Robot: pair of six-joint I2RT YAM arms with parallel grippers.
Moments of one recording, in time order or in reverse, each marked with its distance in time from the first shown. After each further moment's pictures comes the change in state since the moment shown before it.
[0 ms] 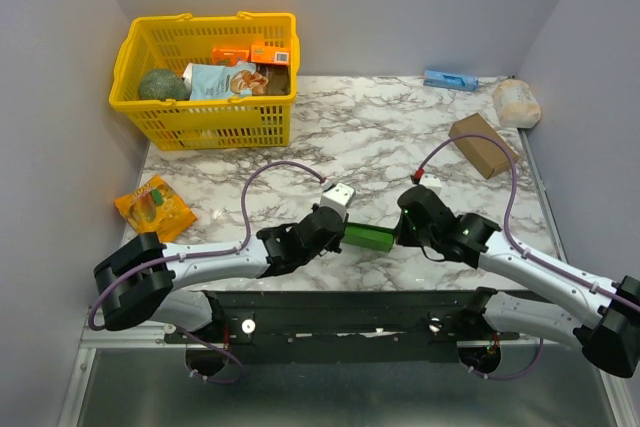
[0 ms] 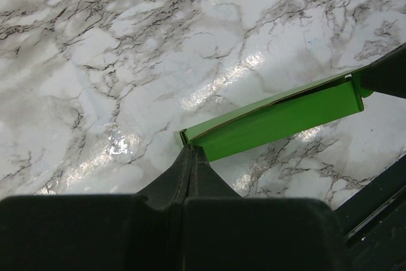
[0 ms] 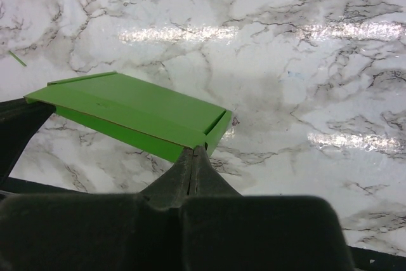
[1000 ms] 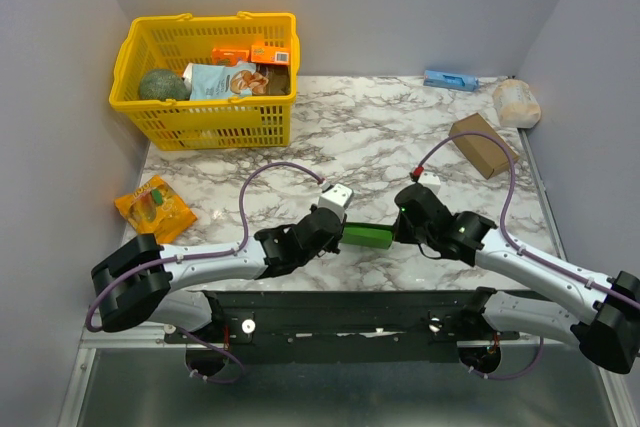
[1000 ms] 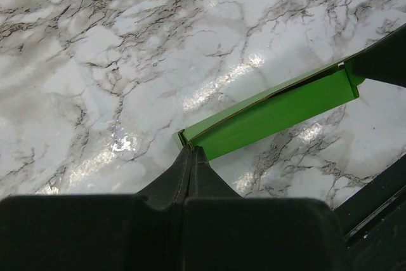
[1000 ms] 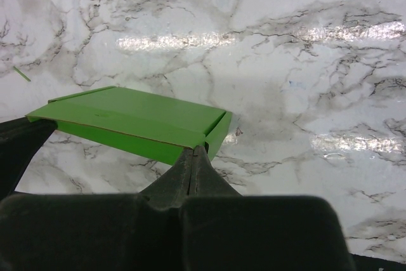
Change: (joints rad) left arm 0.000 -0.016 -0.016 0.012 -0.002 0.001; right arm 0.001 0.031 0.008 0.032 0.030 0.020
